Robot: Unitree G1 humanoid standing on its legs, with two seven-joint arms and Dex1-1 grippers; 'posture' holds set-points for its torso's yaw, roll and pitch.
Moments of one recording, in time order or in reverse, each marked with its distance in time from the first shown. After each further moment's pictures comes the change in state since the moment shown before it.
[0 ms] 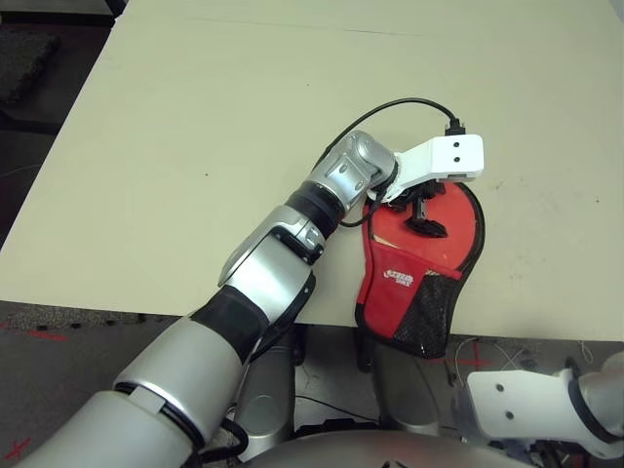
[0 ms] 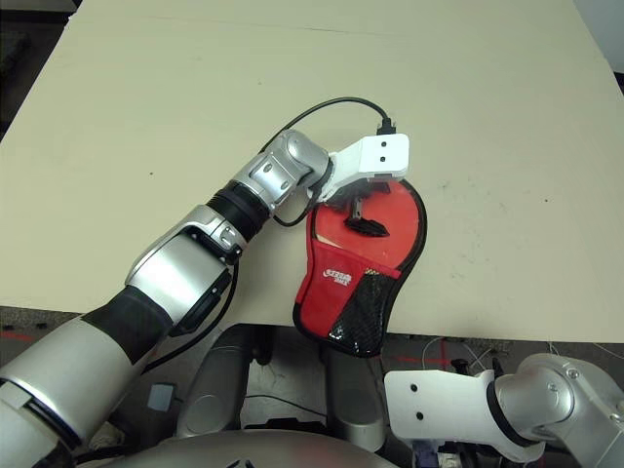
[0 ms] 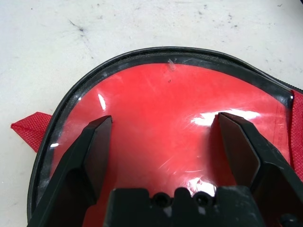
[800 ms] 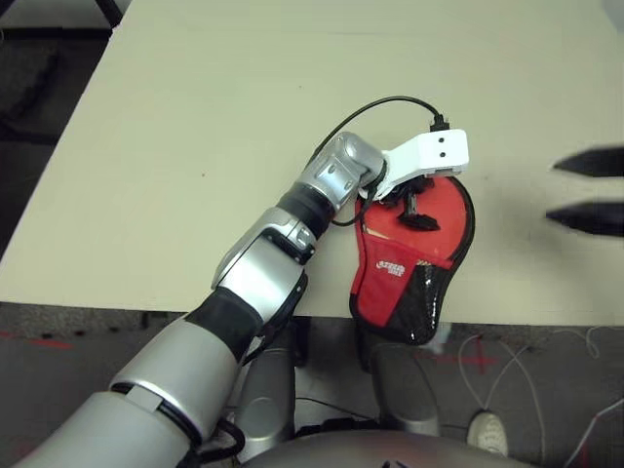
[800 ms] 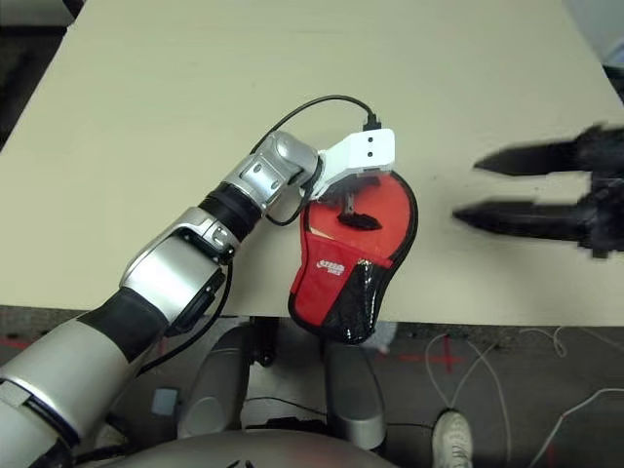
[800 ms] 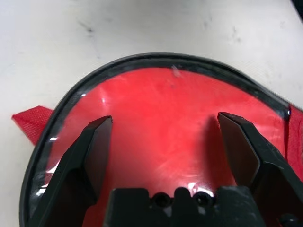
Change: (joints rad) left arm 0.047 0.047 0.087 -0.073 -0.059 0.080 0.039; right arm -1.144 0.208 -0.516 0.787 0.702 0.668 -0.061
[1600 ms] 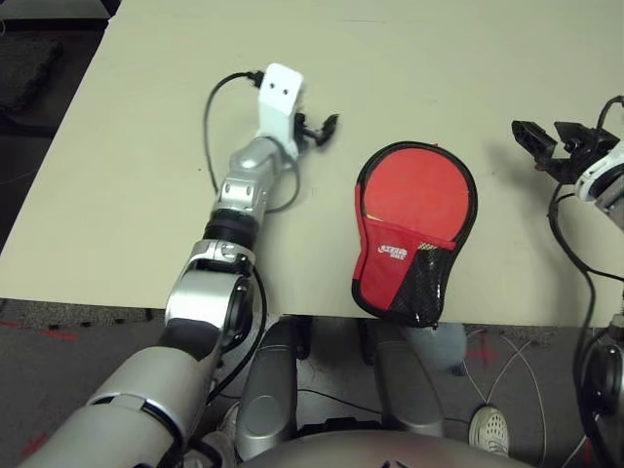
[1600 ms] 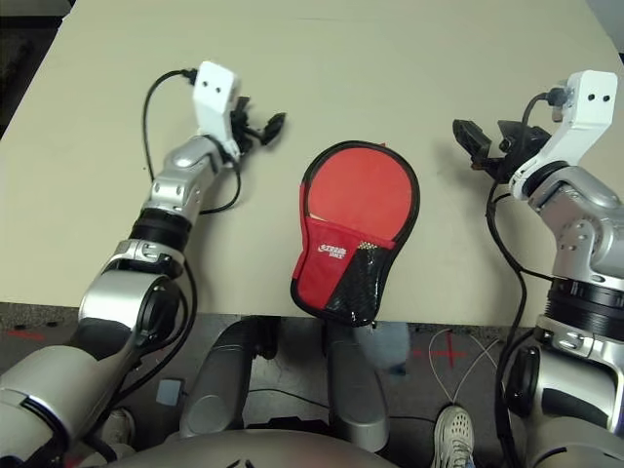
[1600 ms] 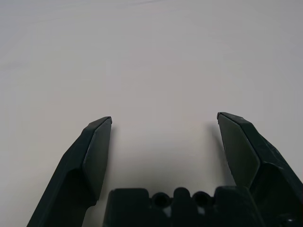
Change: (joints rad) left arm 0.332 0.268 0.492 -0.180 -0.169 -0.295 0.858; right arm 0.101 0.580 0.041 0.355 -0.433 -0.806 -0.598
